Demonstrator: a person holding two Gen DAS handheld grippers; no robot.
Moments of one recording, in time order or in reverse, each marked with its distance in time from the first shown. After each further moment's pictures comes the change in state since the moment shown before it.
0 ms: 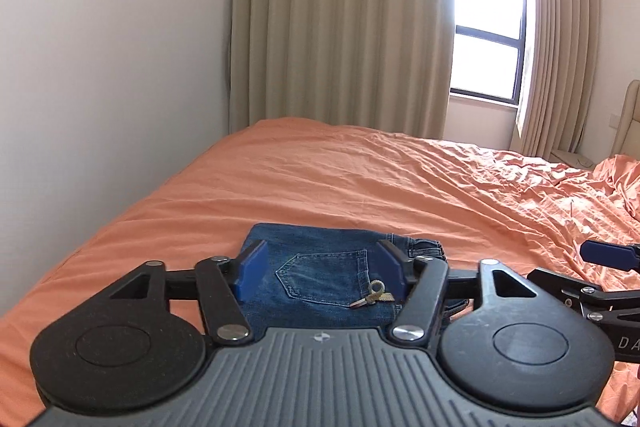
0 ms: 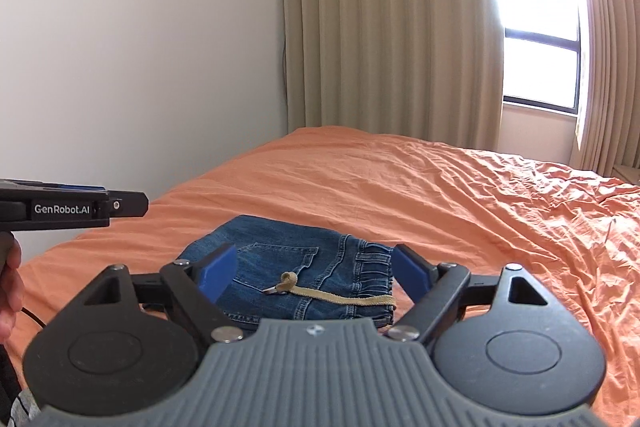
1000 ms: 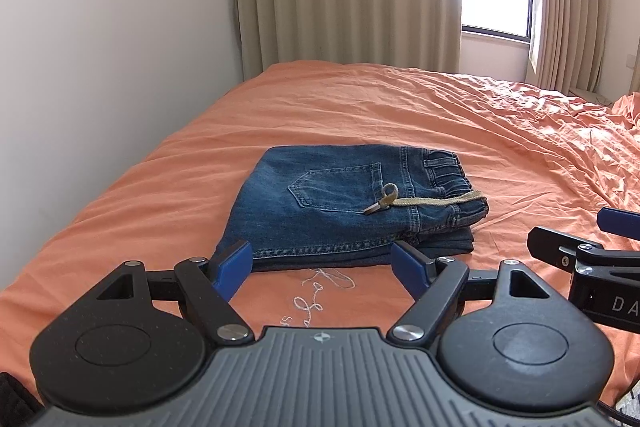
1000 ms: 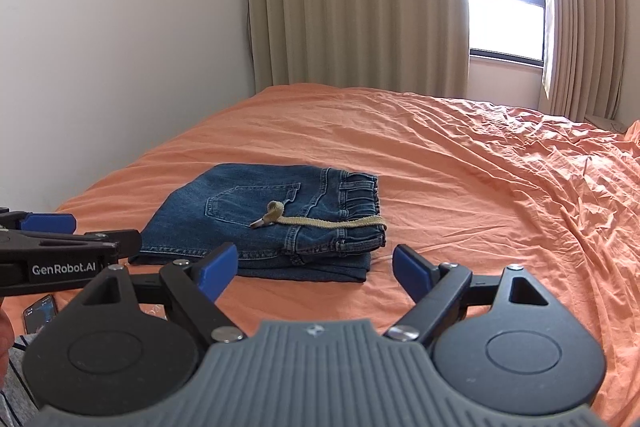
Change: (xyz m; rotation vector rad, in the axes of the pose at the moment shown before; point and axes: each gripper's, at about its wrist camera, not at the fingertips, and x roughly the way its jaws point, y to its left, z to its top) left arm 0.004 -0.022 -0.064 0.073 0.165 0.078; right arm 0.012 0.011 -0.056 0.082 0.115 -0.082
